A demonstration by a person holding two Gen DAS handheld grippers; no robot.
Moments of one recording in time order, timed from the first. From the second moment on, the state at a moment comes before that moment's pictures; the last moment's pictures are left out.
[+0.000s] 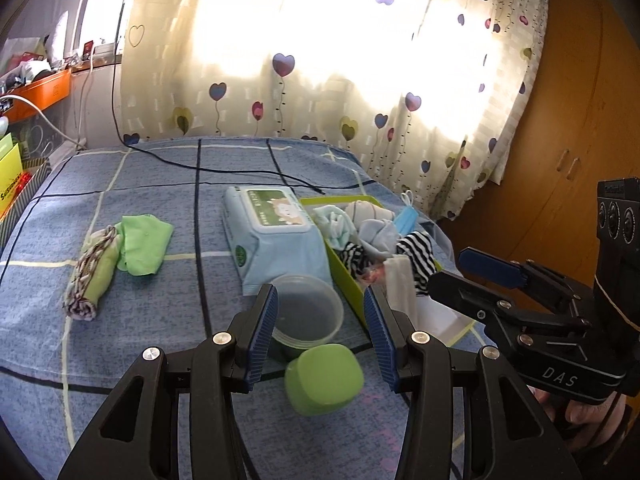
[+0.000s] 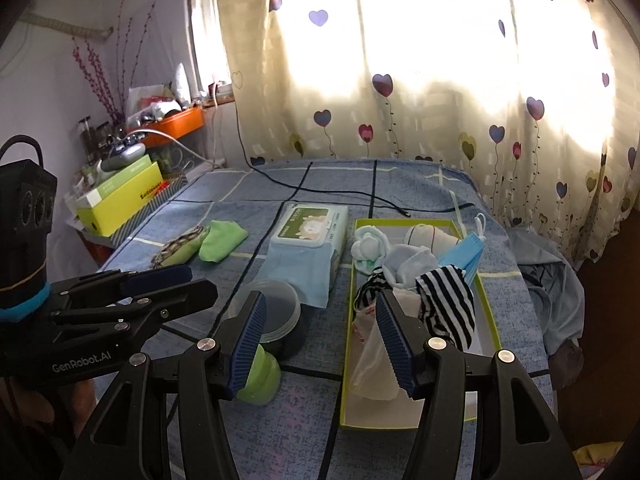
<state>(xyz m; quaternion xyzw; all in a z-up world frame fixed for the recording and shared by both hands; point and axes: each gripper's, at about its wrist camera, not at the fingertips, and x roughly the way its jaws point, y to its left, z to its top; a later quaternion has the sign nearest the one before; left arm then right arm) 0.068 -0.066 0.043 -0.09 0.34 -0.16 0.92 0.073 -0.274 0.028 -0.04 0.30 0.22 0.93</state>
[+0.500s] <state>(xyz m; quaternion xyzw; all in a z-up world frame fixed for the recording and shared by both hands) 0.080 -0.041 0.028 -0.11 0.35 -0.14 0.92 0.097 -0.247 0.013 -0.05 0.33 0.24 0.91</state>
